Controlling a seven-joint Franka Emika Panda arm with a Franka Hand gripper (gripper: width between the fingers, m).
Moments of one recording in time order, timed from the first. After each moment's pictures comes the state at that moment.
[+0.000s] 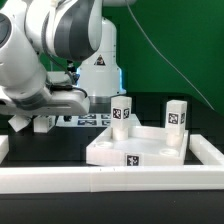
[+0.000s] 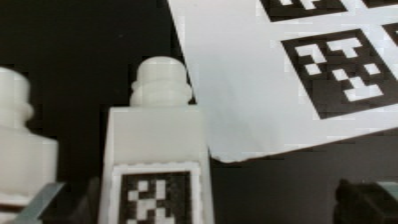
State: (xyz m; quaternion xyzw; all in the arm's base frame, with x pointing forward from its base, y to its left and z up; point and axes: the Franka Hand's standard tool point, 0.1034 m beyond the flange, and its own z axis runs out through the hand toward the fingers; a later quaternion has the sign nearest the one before) arm 0.361 -0.138 0.013 -0.91 0.11 0.40 0.08
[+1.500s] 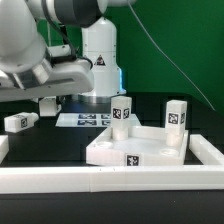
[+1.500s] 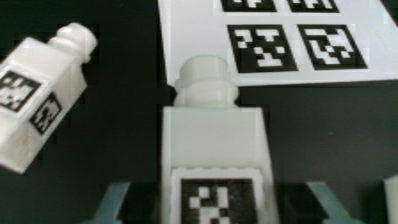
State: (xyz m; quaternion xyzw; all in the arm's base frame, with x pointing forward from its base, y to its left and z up) arm 0.437 -0.131 0.072 -0.92 0.04 0.38 0.10
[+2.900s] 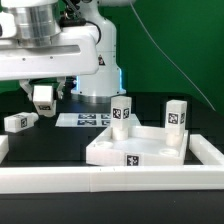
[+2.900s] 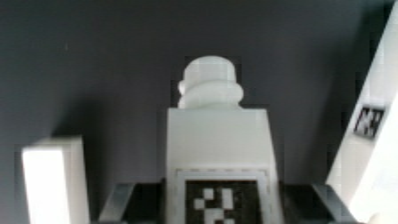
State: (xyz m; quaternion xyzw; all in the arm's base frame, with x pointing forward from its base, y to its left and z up) arm 0.513 -0.127 0.101 -1.00 0.01 0.06 0.03
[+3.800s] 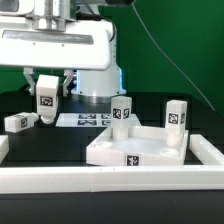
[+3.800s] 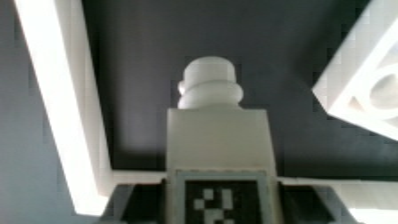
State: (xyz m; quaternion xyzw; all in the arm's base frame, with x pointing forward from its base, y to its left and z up) arm 0.549 -0.120 0.114 -0.99 -0.02 -0.11 -0.03
